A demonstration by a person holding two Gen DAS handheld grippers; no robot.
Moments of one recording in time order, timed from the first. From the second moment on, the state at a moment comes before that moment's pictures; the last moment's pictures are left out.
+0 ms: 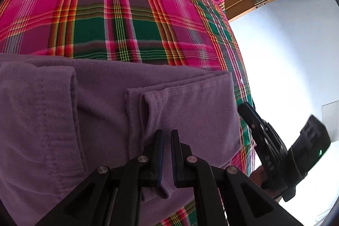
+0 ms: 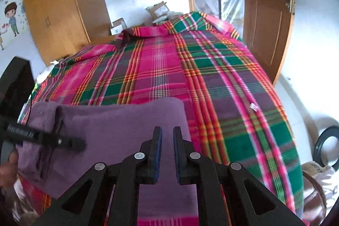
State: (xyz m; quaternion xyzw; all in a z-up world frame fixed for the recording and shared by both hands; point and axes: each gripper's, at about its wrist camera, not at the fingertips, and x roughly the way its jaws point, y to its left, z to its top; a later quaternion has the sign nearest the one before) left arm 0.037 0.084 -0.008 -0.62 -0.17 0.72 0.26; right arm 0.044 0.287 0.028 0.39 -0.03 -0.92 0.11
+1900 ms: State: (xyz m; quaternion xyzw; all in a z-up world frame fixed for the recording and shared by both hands) left arm 0.063 -0.028 0.033 -0.56 -0.26 0.75 0.22; right arm 0.090 0.168 0.023 0.38 0.04 -0.90 0.22
